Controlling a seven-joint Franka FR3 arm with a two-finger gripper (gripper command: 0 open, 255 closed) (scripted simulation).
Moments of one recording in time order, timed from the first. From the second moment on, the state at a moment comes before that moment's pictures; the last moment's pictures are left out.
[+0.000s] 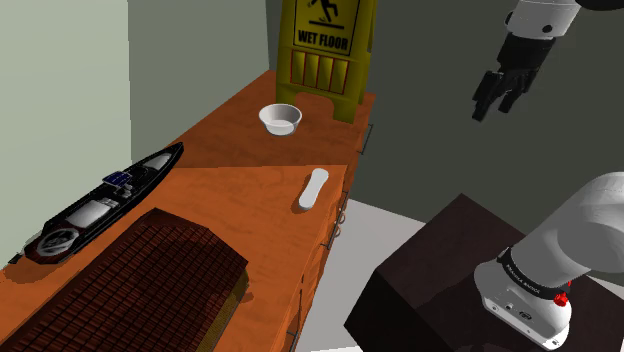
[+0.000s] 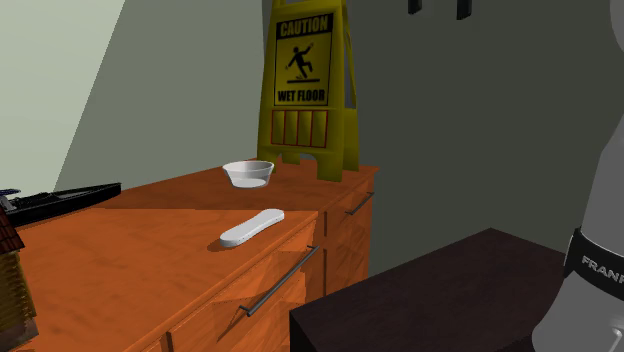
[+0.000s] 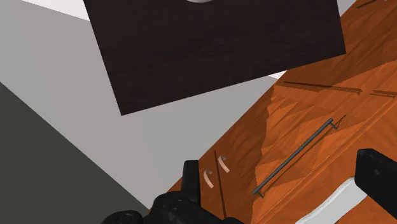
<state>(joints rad) -0.02 -0.83 -0.05 -2.45 -0.03 1.52 0.15</state>
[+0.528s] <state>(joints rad) -0.02 -0.73 0.05 -2.54 0.04 1.72 0.32</state>
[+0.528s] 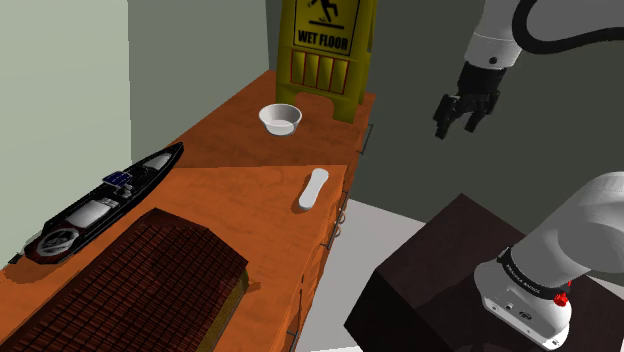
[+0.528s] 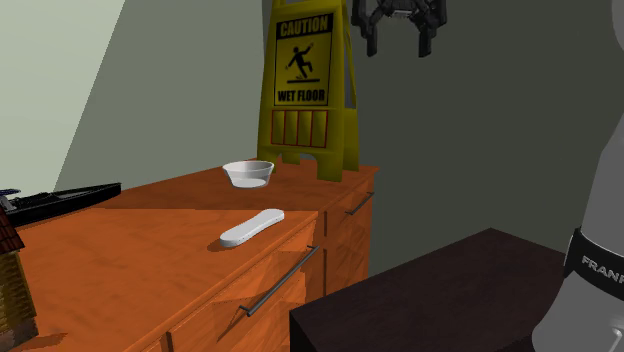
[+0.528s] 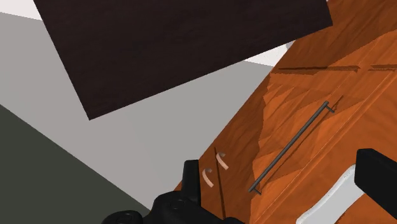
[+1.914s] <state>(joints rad) -0.03 0.03 0.31 -2.37 0.00 2.36 0.93</state>
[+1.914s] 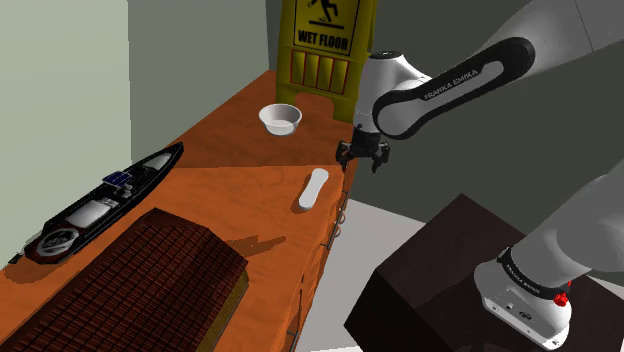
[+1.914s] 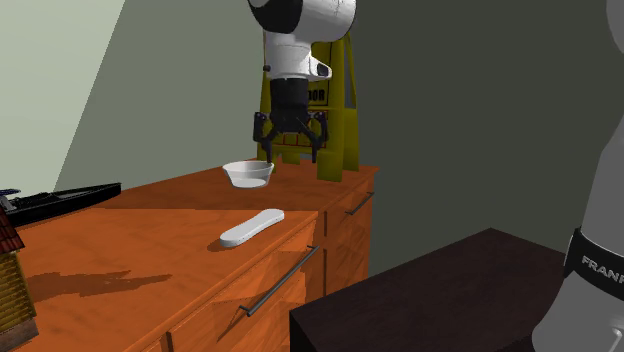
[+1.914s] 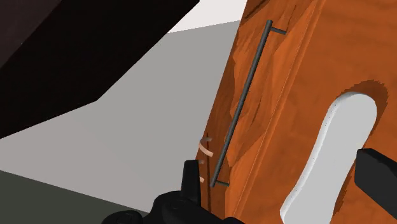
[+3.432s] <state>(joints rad) 0.12 0.77 0.16 -1.77 -0.21 2.51 1.36</state>
